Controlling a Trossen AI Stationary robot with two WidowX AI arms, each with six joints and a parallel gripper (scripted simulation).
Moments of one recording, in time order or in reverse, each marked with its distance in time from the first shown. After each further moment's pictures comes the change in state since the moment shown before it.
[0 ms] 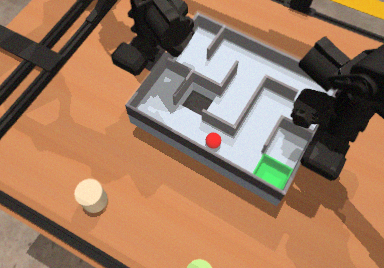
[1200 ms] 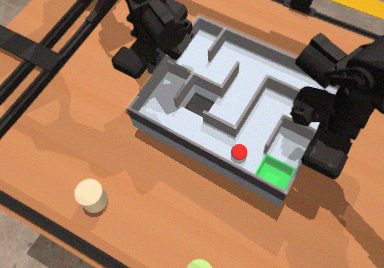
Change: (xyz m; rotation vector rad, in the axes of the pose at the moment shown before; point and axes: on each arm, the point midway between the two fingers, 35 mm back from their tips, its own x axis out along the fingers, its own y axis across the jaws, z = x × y) left arm -0.012 0.001 -0.002 0.001 0.050 -0.012; right arm 0.010 -0.001 0.002 0.001 -0.052 0.013
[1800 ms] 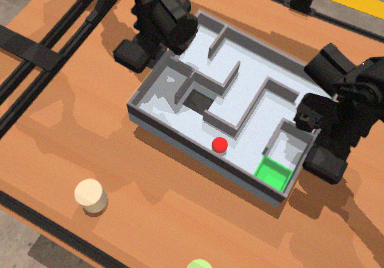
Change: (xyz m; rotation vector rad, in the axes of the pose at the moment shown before) left arm 0.024 -0.001 -0.002 -0.001 -0.088 0.016; right arm -0.023 0.001 0.004 -0.001 0.089 -0.017
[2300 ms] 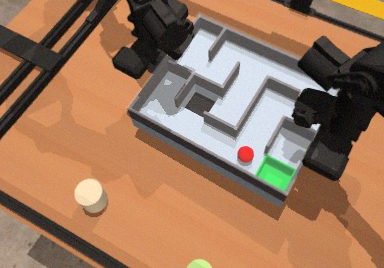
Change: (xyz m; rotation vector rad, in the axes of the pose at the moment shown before) left arm -0.021 0.001 0.001 0.000 0.069 -0.025; right arm 0.019 -0.001 -0.001 0.000 -0.069 0.027
